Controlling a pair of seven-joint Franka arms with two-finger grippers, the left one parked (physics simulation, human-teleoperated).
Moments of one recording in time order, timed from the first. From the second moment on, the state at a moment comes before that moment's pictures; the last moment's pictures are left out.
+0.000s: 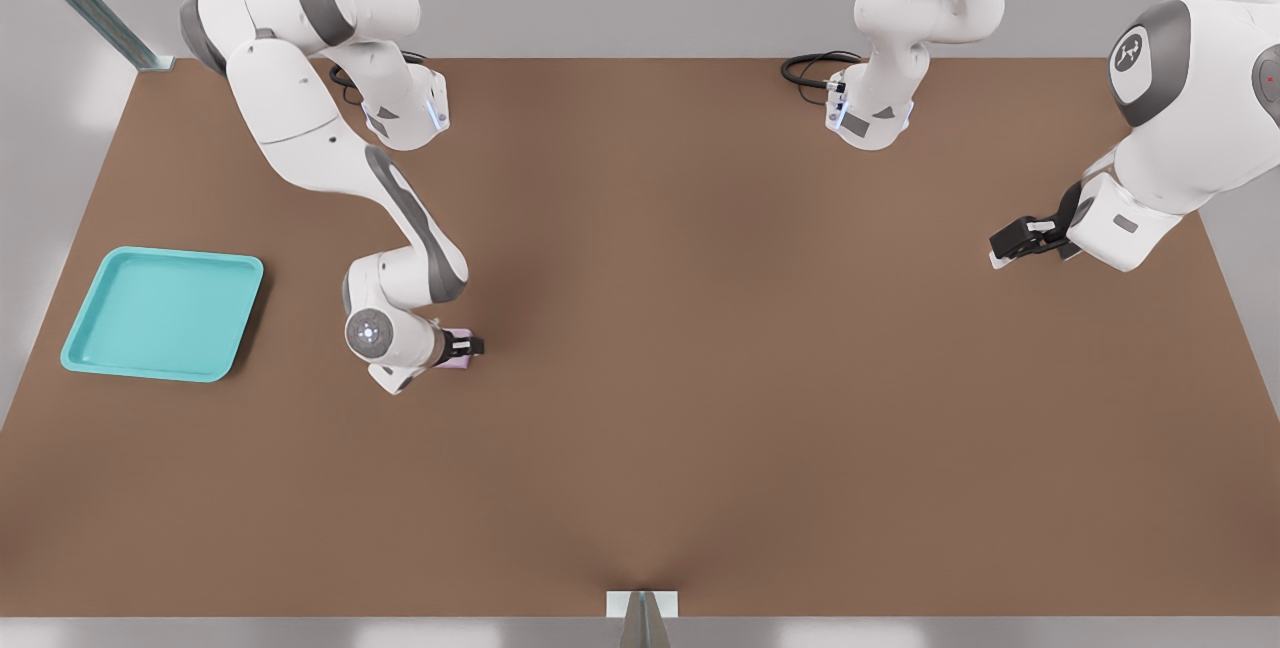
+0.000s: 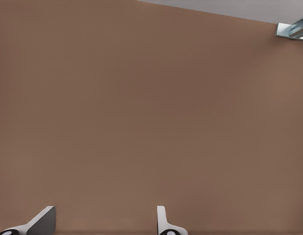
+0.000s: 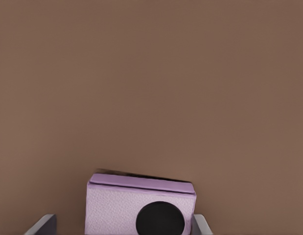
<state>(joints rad) 0.07 0.60 0.20 -1.94 0.02 2.34 0.16</state>
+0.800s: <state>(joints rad) 0.06 0.60 0.20 -1.95 0.03 2.35 0.14</state>
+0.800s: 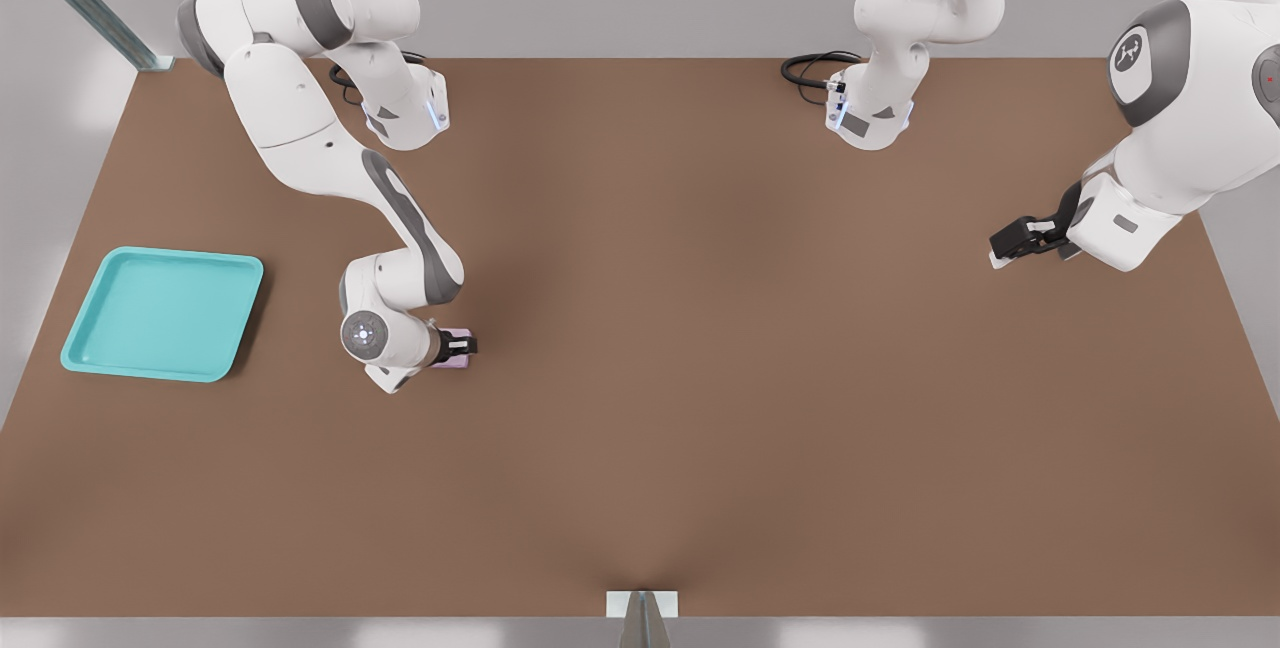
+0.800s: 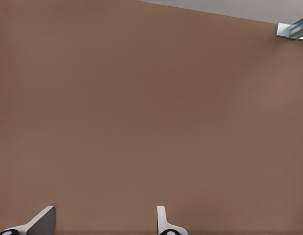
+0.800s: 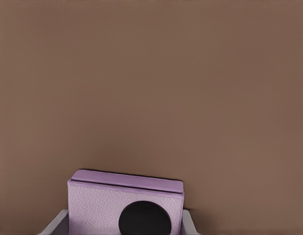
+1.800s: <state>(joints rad) -0.80 0.57 0.19 -1.91 -0.05 2.30 -0.26</state>
